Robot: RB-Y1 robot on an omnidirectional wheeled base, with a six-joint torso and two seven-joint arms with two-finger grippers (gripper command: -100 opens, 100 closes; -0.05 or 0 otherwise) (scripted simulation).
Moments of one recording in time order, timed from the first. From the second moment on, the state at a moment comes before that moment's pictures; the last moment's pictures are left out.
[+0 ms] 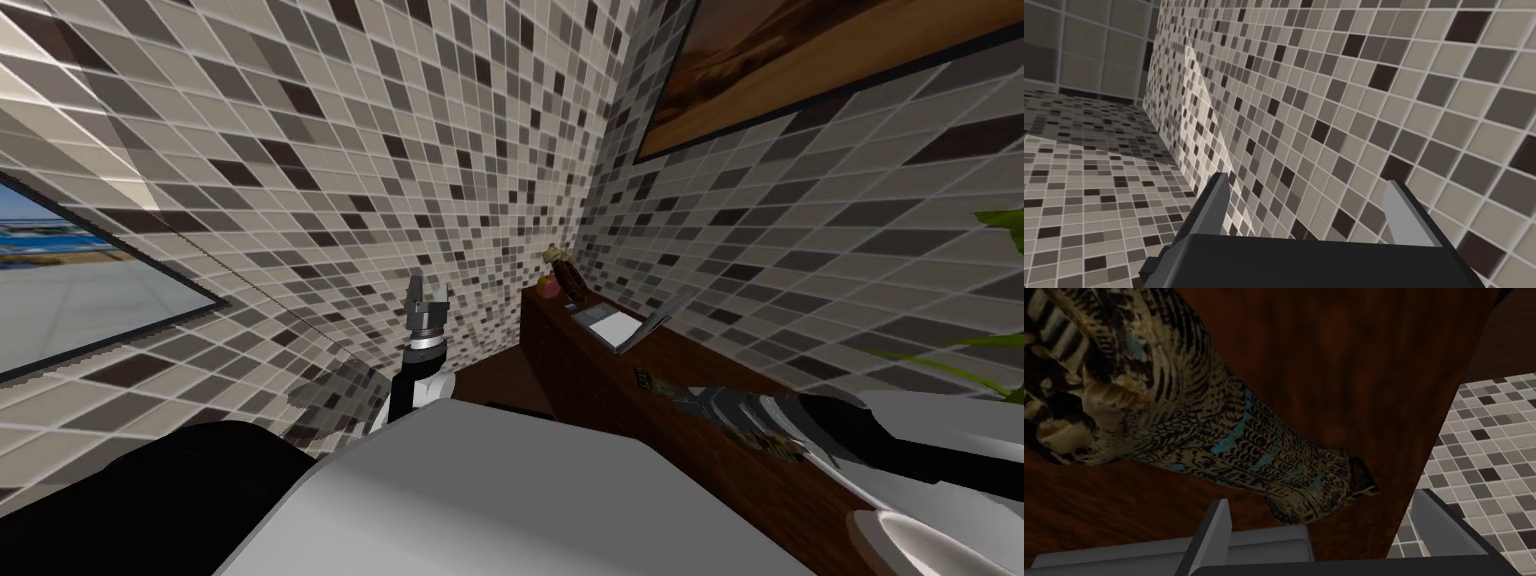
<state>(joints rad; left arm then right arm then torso) 0.50 0.00 -0.04 -2.37 0.07 -0.58 -0.09 1.06 -2.02 -0.04 -1.57 0.03 -0.55 0.10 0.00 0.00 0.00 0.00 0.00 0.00</state>
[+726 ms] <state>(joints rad) 0.50 0.00 -0.04 -2.37 0.07 -0.58 -0.09 1.20 -2.27 -0.02 -1.48 0.04 -0.56 0.11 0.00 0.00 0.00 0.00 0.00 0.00</state>
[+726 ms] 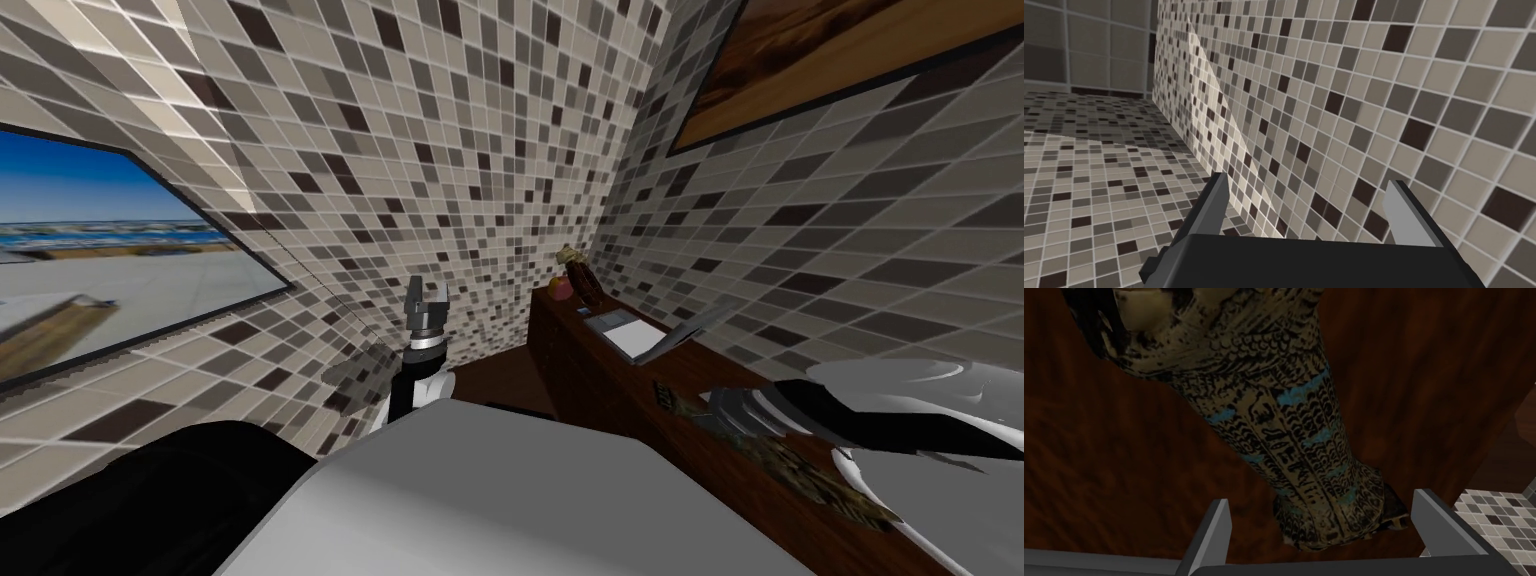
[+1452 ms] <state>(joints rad) 0.50 0.00 -0.04 -2.37 0.07 -0.58 -0.09 1.33 -2.50 0.02 -1.41 0.05 -0.58 0.12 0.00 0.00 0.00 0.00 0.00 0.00</state>
